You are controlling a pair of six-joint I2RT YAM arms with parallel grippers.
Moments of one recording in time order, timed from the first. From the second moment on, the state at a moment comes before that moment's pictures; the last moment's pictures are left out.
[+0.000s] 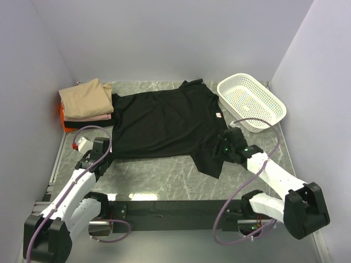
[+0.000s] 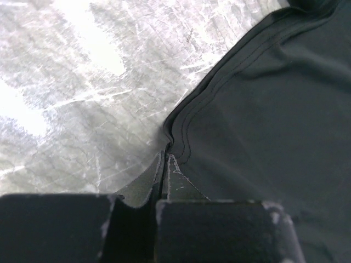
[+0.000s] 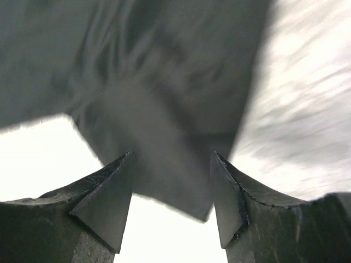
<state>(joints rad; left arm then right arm) -0.19 0.84 0.44 -0.50 -0.44 -1.14 0.33 1.09 0.59 -0.42 0.04 0.57</state>
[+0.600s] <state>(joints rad) -0.13 0.88 0.44 -0.39 -0.33 -1.01 0.53 1.07 0.52 -0.61 0.17 0.82</state>
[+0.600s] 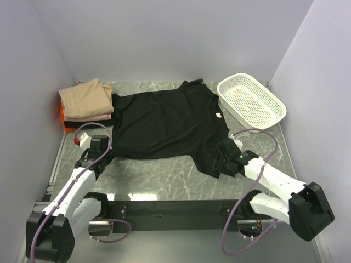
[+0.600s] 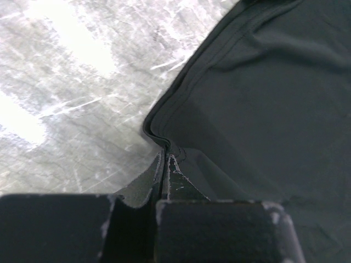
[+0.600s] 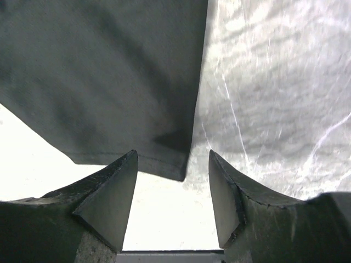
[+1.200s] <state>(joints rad) -0.12 0.88 0.44 -0.38 -0.29 -1.00 0.60 1.06 0.47 -0.64 0.19 0.89</state>
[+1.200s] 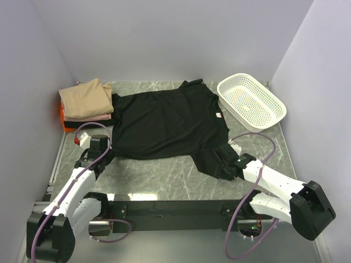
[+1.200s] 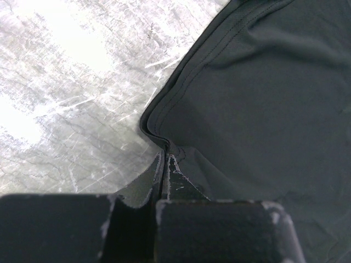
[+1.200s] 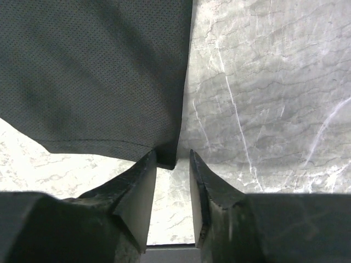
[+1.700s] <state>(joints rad) -0.12 0.88 0.44 -0.38 -0.29 -0.99 0.62 1.10 0.49 -0.64 0.22 0.89</state>
